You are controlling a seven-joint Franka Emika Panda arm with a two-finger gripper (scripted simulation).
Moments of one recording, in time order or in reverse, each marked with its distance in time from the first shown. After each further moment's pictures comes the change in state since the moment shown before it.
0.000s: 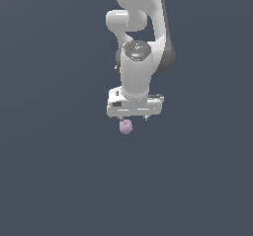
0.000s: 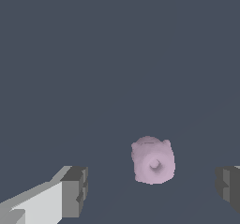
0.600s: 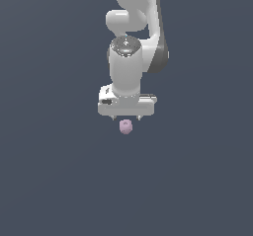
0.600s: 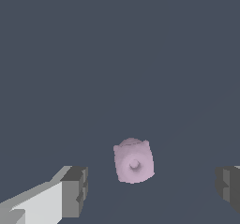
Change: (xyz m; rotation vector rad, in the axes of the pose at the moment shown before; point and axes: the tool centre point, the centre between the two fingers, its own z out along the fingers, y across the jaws) arm 0.005 0.030 -0.013 -0.013 0.011 0.061
